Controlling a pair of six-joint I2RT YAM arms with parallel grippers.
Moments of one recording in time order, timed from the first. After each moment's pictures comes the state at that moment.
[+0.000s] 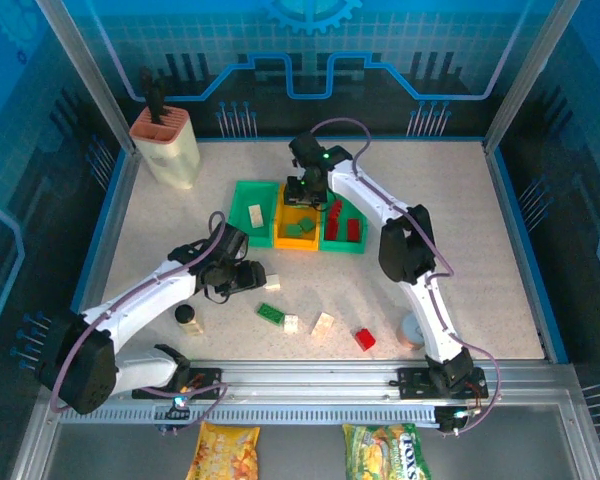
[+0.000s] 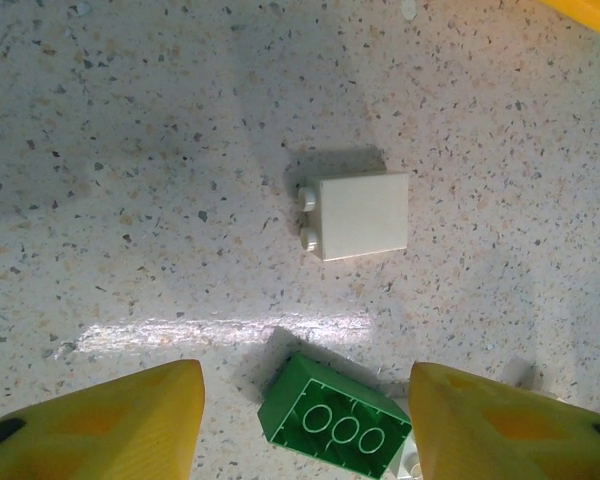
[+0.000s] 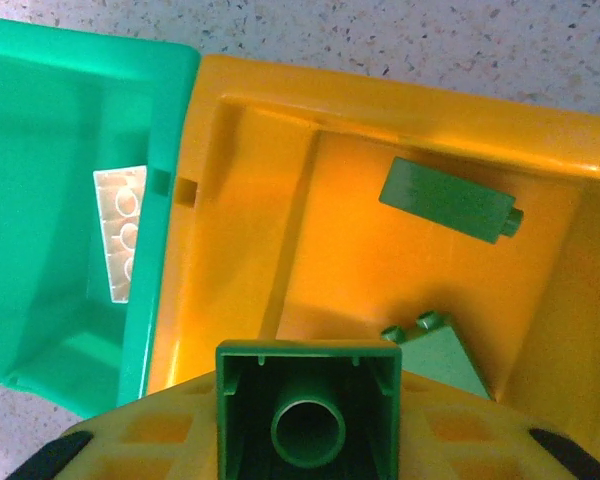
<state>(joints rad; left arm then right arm) -0.48 1.23 0.77 -0.69 0.13 -0.75 0.57 2.40 2.27 -1.02 -0.17 0.53</state>
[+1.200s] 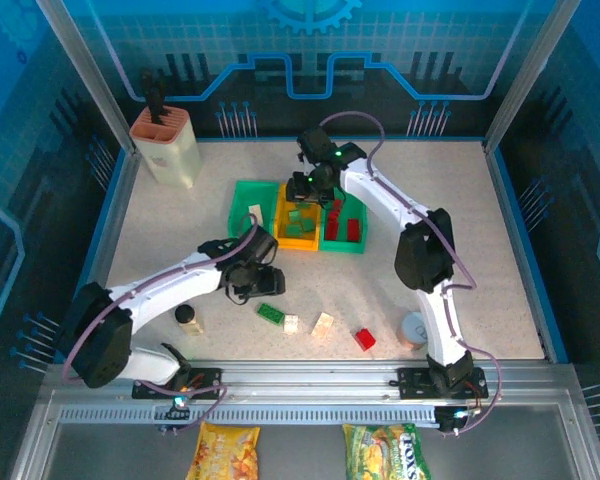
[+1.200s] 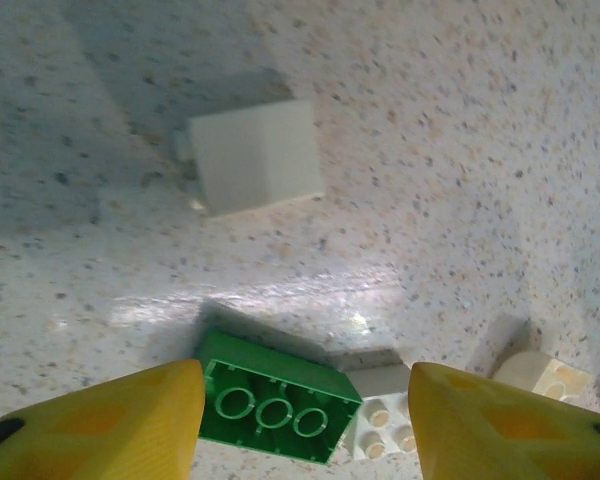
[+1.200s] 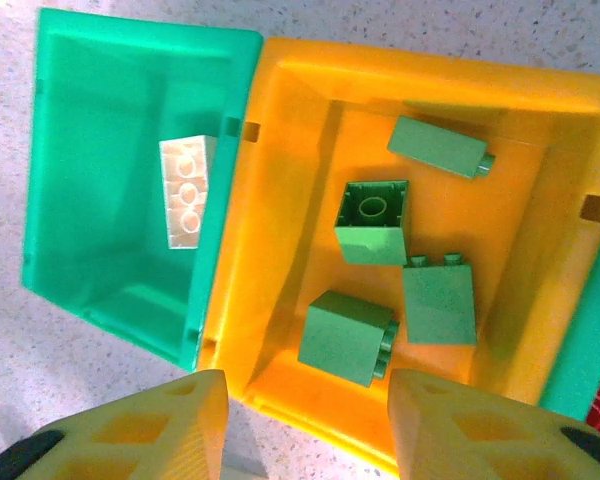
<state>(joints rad) -0.67 1.40 0.89 -0.73 0.10 -0.78 0.57 2.18 2.09 -0.98 -0.18 0.54</state>
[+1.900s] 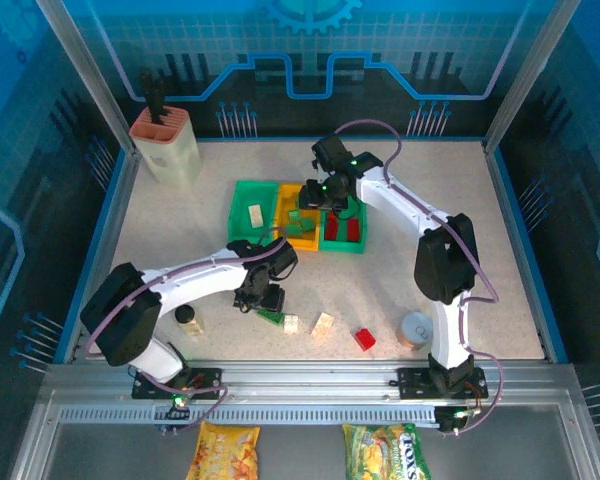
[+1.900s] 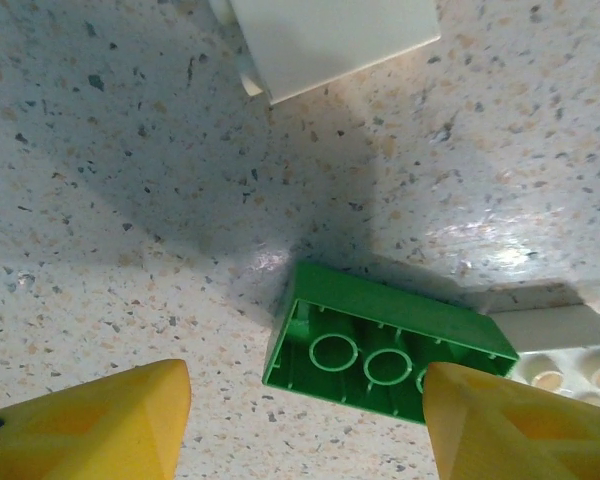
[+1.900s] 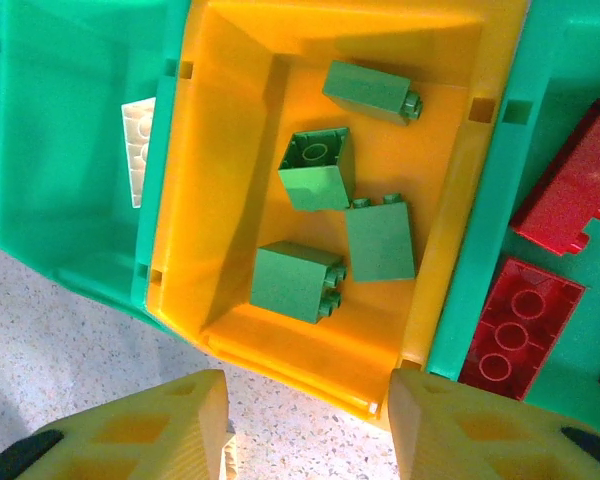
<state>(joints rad) -0.76 1.56 0.96 -0.94 -0.03 -0.66 0.54 2.02 1.84 -0.89 -0.17 0.54</state>
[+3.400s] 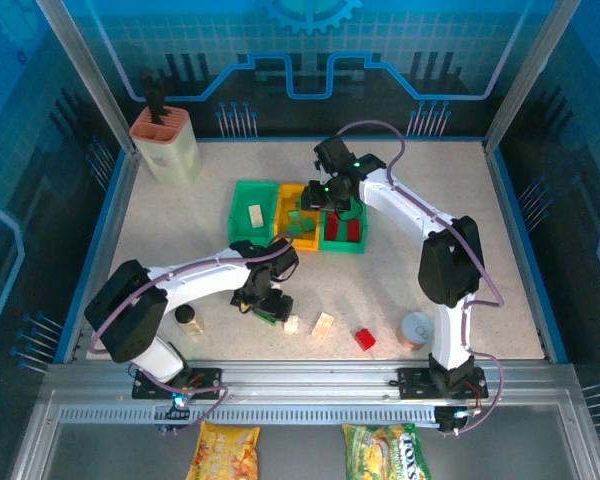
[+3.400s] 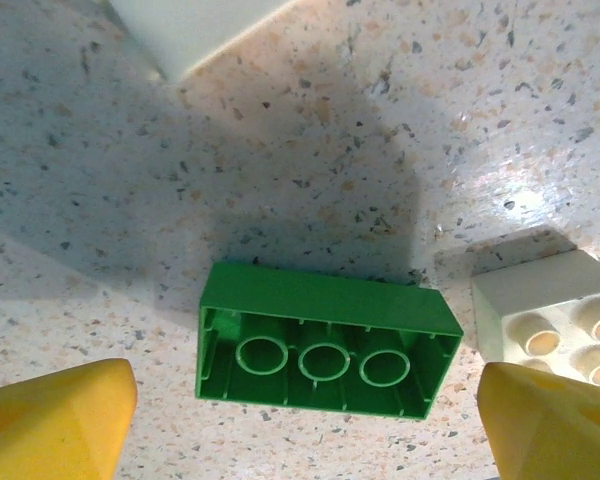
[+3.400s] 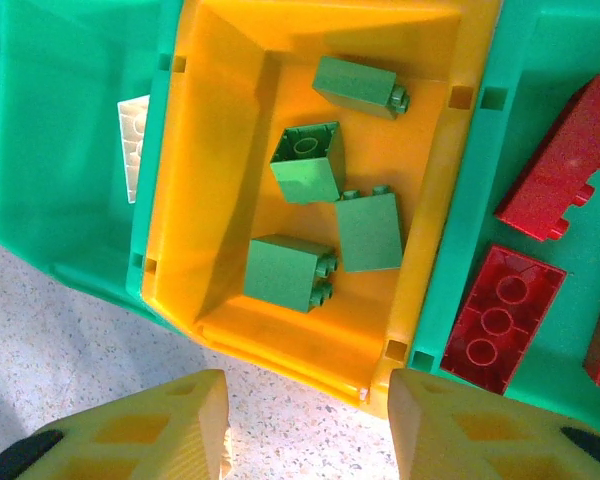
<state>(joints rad) -0.76 1.58 0.96 -0.93 0.04 -0.50 0.54 1.98 1.79 -0.88 -0.16 0.54</state>
